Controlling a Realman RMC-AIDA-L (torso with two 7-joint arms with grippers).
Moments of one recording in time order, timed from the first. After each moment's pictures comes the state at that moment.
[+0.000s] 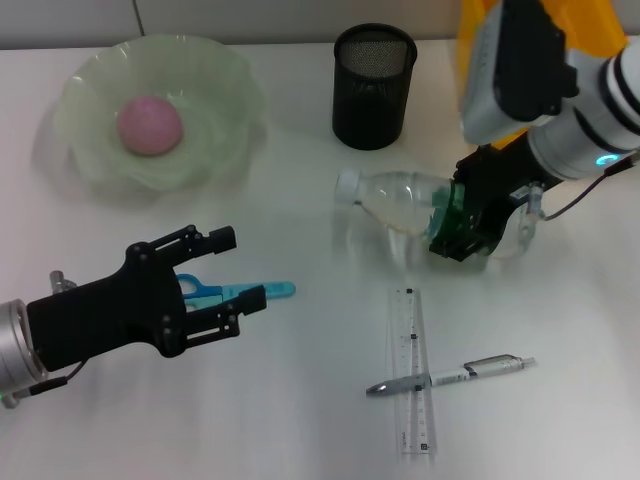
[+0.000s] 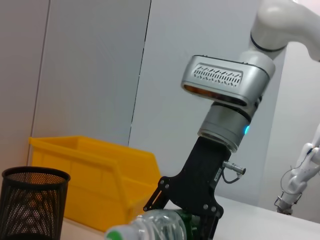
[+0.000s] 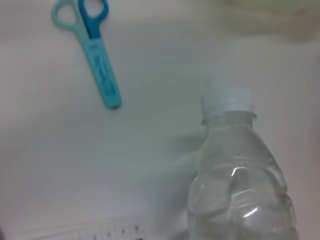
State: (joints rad) left arm -0.33 -2.04 0.93 0.40 1.59 1.66 -0.95; right arm 0.74 2.08 -1.35 -1.07 -2.55 -1.38 1.97
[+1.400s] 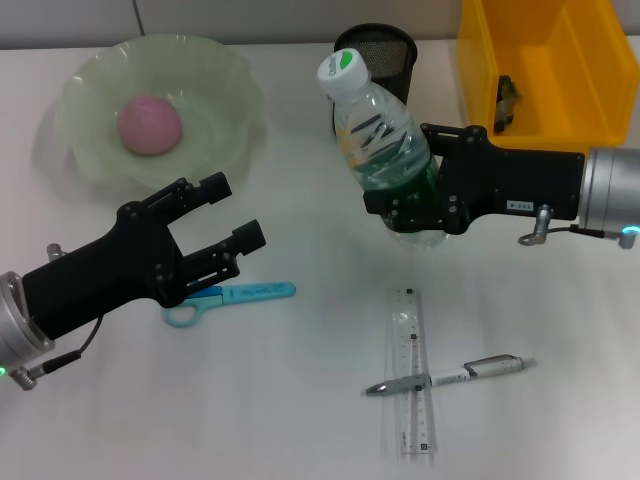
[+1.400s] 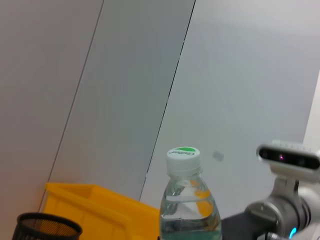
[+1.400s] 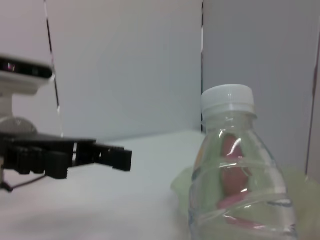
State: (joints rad) left arm -0.36 -2.07 0.83 0.35 1.53 1.71 -1.02; right arm 0.53 2.08 -1.05 -0.67 -1.67 -1.37 1.19
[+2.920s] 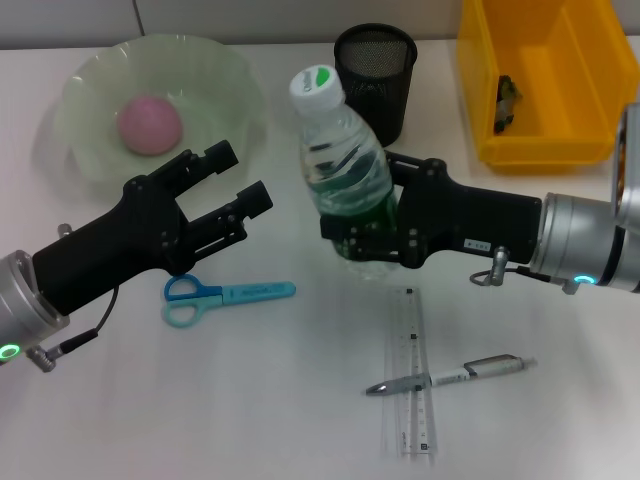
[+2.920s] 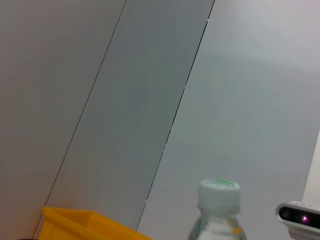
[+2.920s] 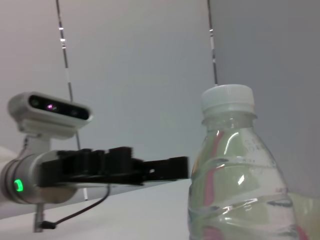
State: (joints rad) left arm -0.40 -2.07 0.82 0.28 1.46 1.72 -1.04; right arm 0.60 2.09 -1.09 -0.30 -1.45 -1.42 0.91
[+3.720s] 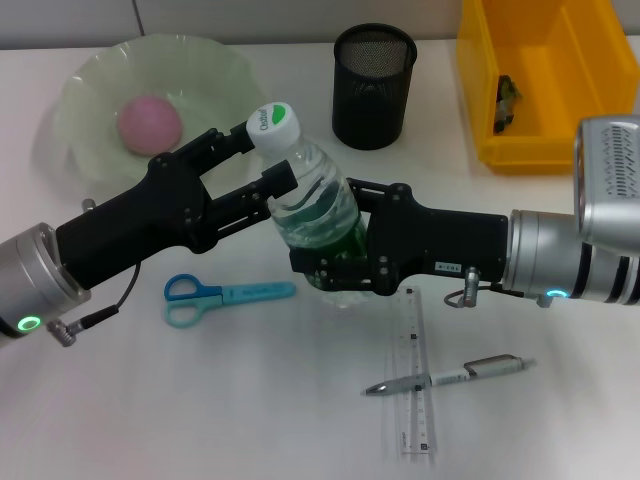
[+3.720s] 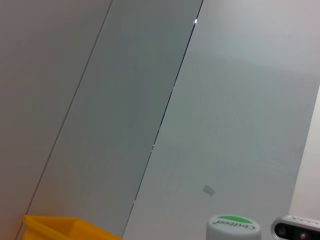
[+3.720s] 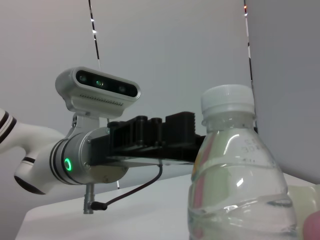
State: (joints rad) left arm -0.47 -2.07 0.83 0.26 1.46 1.71 -1.06; right arm 0.67 2.09 -1.13 -0.19 -1.45 -1.43 0.88
